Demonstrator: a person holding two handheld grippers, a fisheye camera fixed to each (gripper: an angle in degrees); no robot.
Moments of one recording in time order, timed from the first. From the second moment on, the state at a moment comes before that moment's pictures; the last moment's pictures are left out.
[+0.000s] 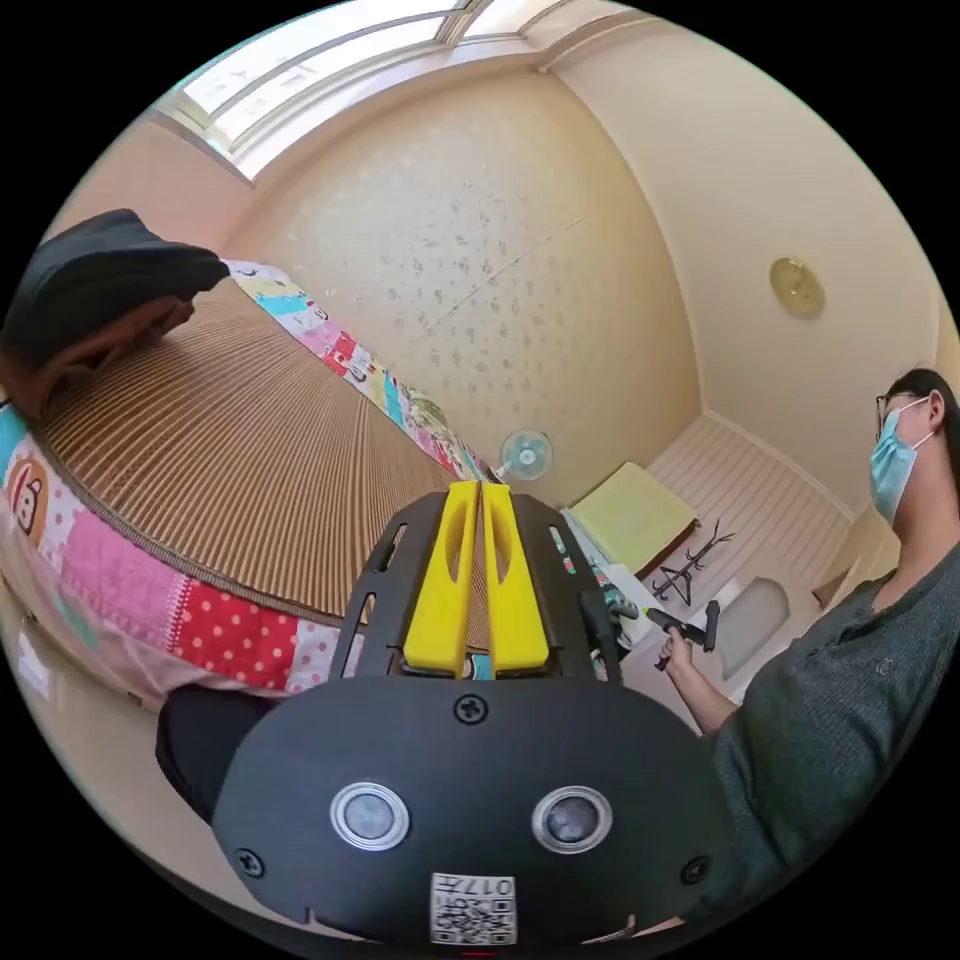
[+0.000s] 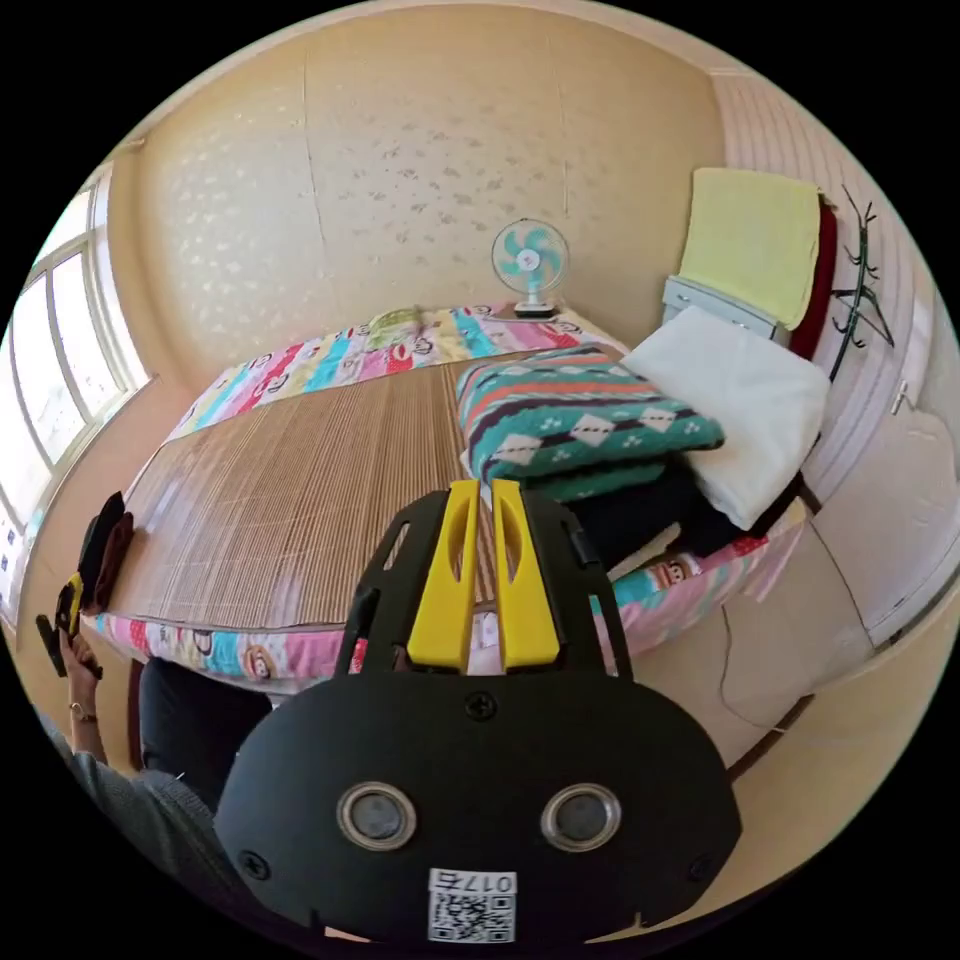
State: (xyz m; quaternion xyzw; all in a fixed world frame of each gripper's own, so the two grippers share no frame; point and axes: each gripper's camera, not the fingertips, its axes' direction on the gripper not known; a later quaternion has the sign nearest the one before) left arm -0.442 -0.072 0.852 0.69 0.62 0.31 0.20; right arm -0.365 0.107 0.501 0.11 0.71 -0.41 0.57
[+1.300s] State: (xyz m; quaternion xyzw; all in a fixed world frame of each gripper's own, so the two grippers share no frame) left arm -0.344 -0.025 0.826 0.62 0.62 0.36 0.31; right arm -0.293 0.154 0.628 0.03 0.80 -0.46 0.39
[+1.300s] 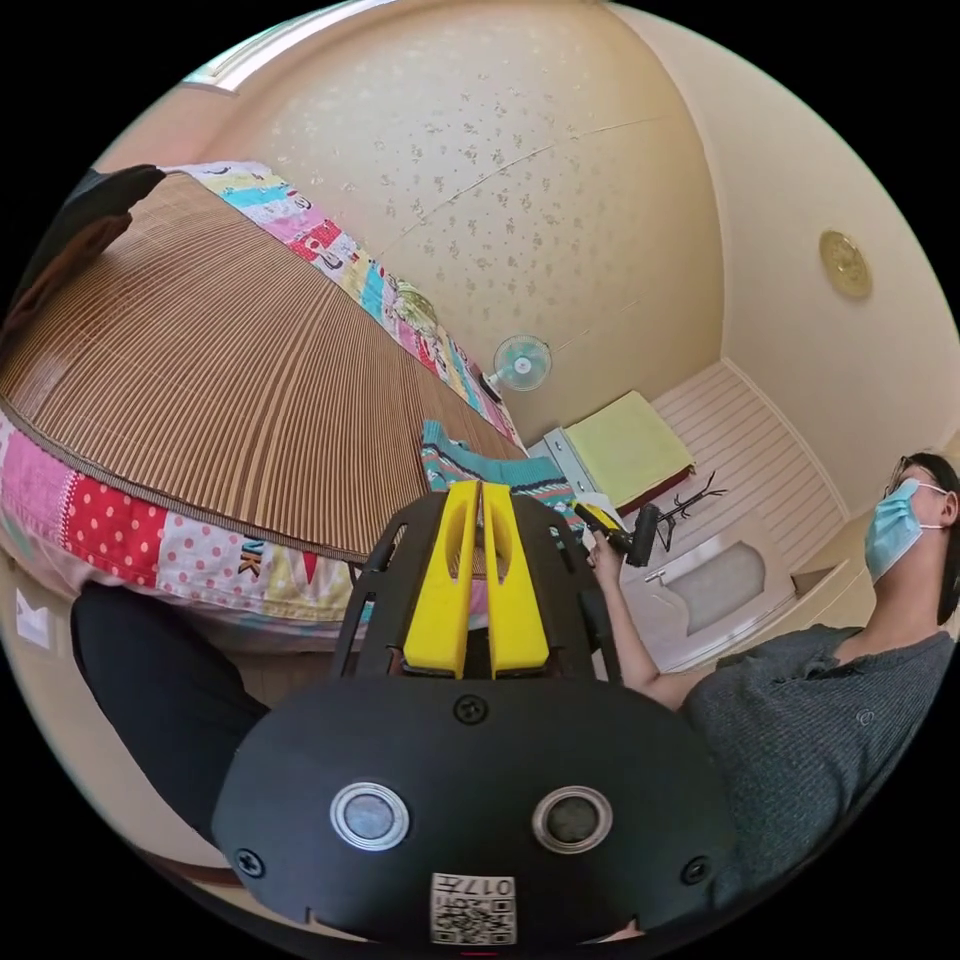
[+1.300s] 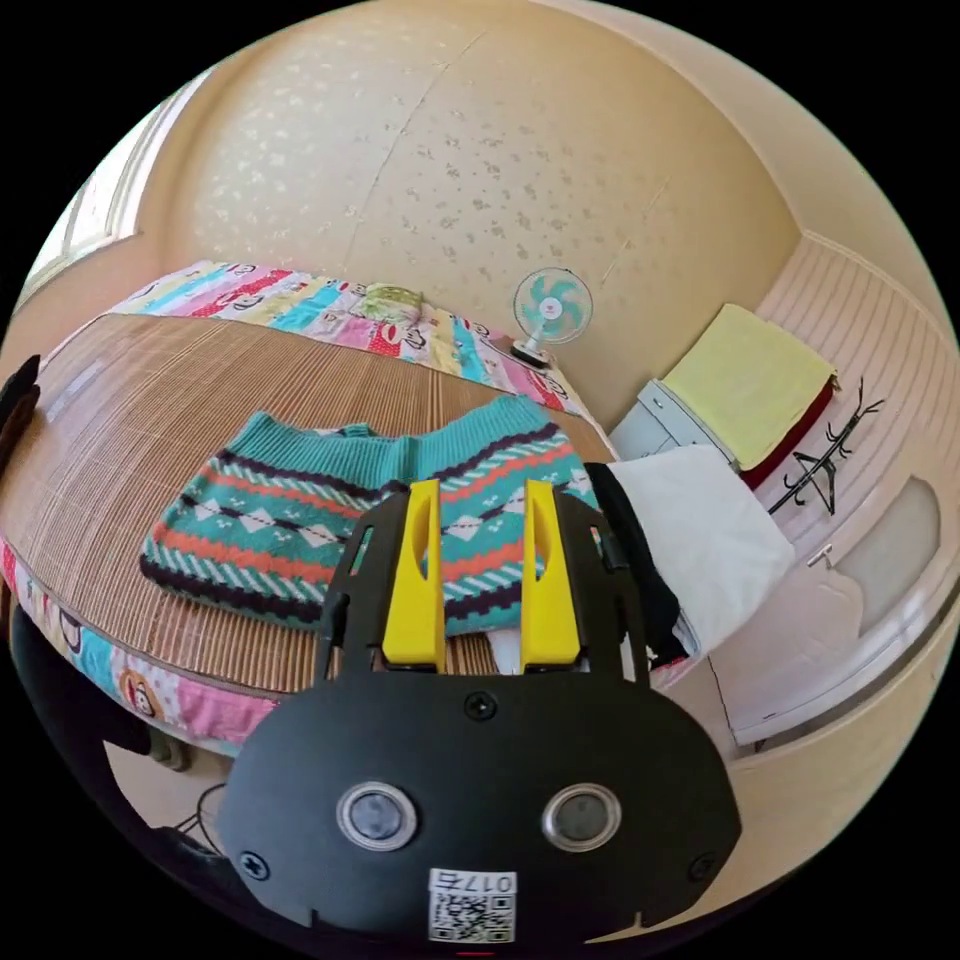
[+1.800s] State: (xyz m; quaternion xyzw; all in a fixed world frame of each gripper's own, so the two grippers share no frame) left arm -0.327 -0.056 0.790 0.60 0.64 0.35 0.34; right arm -0.274 0.114 0.470 -0.26 0.55 -0.32 0.73
